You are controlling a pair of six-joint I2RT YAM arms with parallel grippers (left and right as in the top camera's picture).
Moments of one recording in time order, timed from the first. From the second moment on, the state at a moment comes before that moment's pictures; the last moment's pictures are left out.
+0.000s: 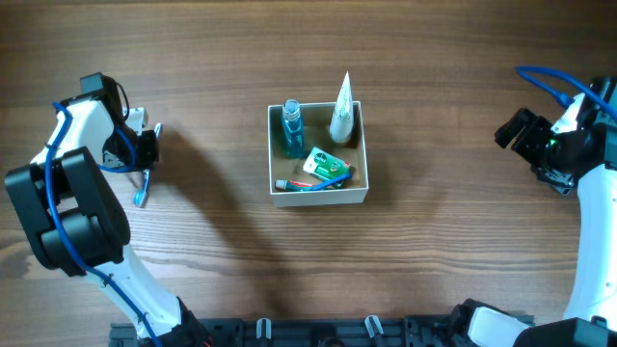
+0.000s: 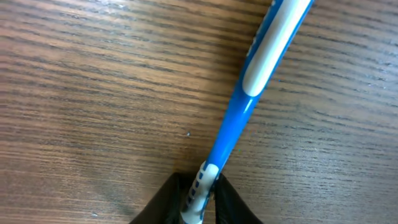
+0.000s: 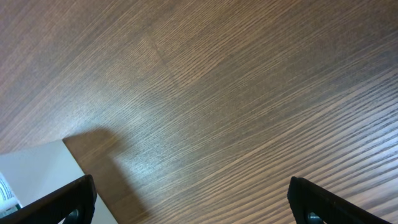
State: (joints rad) left arm 0.31 2.04 1.36 -0.89 -0.01 0.14; right arm -0.37 1.37 1.25 -1.05 -0.14 0.31
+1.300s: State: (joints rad) left arm -0.58 1.62 1.44 -1.02 0.13 0.78; right arm -0.37 1.37 1.25 -1.05 -0.14 0.31
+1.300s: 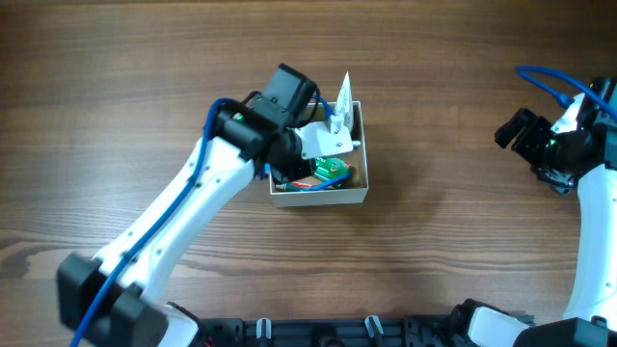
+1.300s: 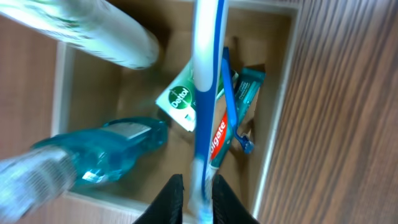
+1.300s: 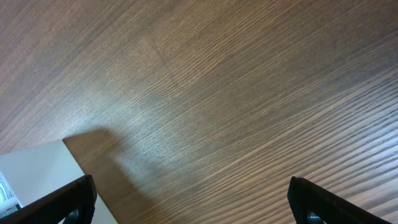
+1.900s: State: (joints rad) left arm -0.58 1.70 1.44 -0.98 0.10 0.65; right arm -0.35 1.37 1.25 -1.03 -0.20 0.26
